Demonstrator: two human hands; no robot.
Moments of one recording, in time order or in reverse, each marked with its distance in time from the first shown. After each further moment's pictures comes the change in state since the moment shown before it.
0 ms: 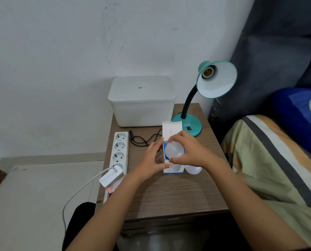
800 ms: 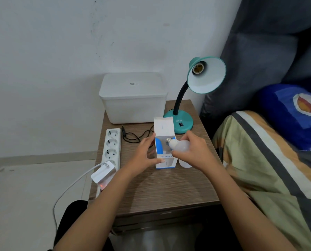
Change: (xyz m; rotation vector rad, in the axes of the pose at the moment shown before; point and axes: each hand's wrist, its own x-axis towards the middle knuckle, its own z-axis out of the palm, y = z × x) left_hand -0.001 0.001 0.000 -0.002 0.012 0.001; right_hand -0.035 0.004 0.003 0.209 0.299 0.285
